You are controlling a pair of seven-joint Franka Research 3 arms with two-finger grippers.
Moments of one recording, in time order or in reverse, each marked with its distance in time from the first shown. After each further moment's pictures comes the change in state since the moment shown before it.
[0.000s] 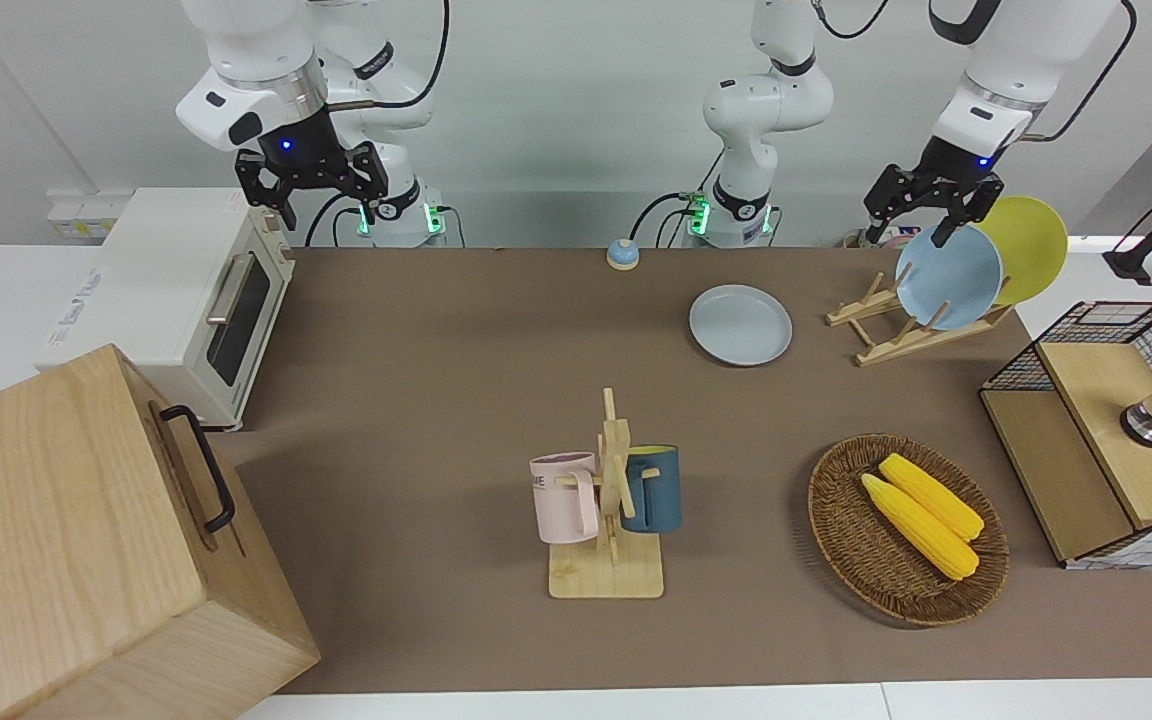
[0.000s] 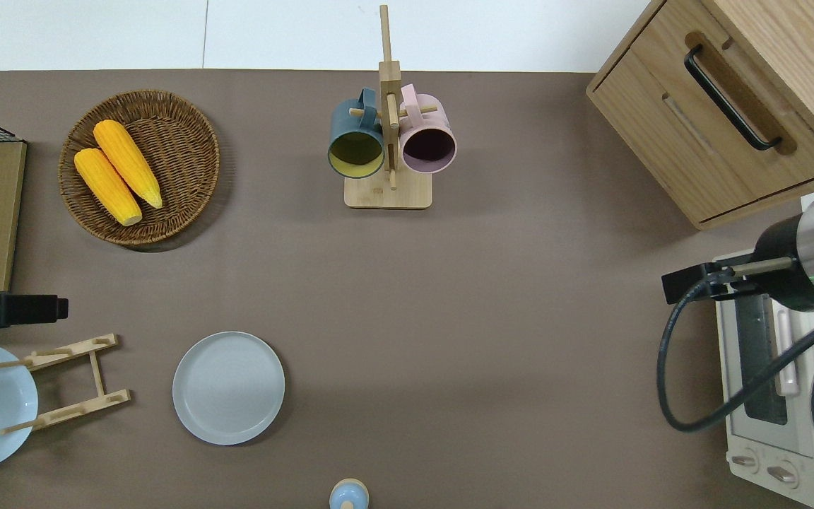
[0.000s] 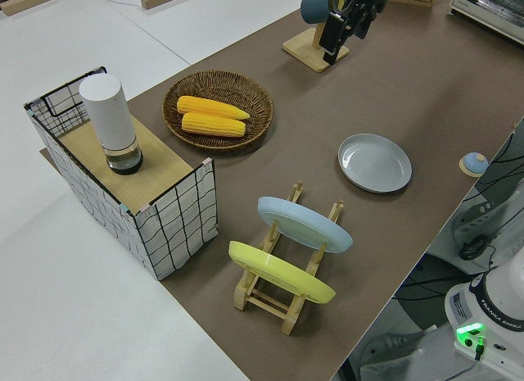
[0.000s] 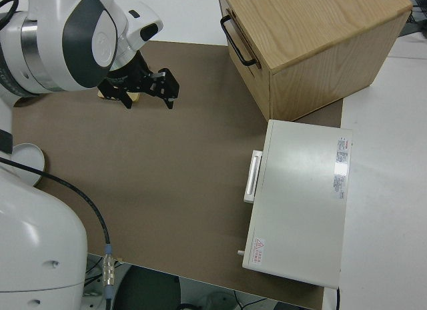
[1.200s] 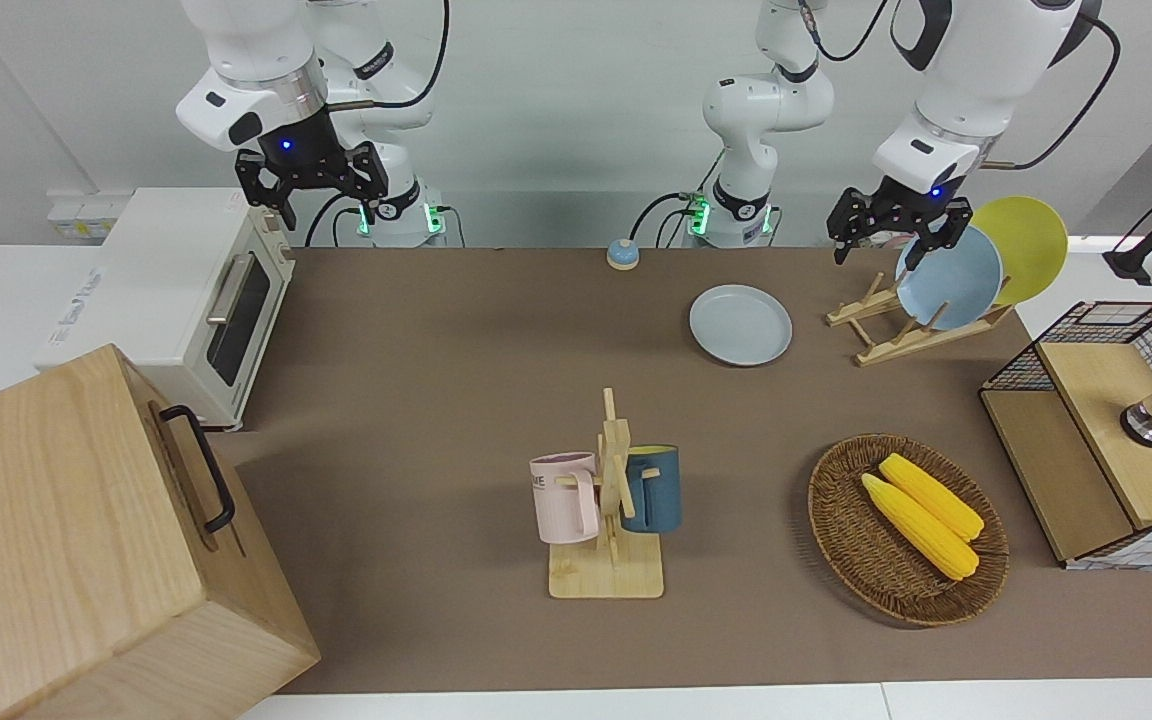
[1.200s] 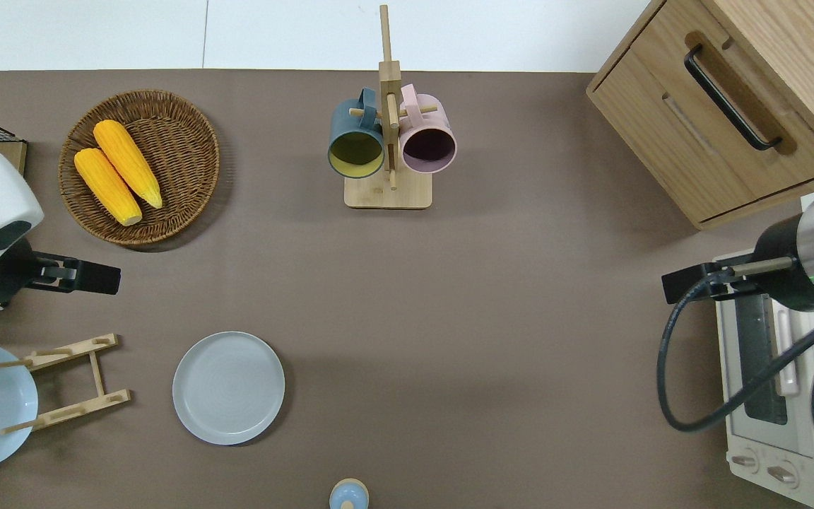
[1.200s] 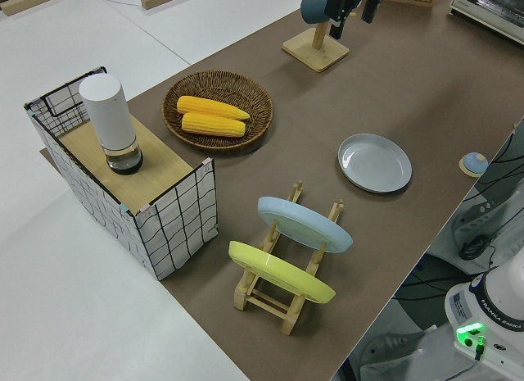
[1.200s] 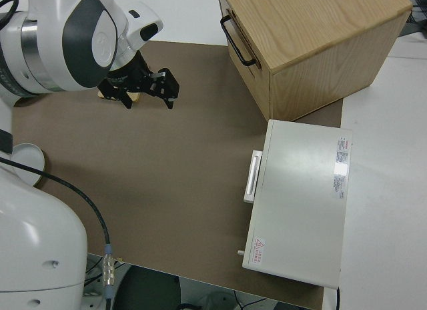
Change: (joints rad) left arm -0.042 0.149 -0.088 0.157 0.081 -0.061 0.004; right arm 0.000 0.000 0.000 0.000 0.000 0.000 0.000
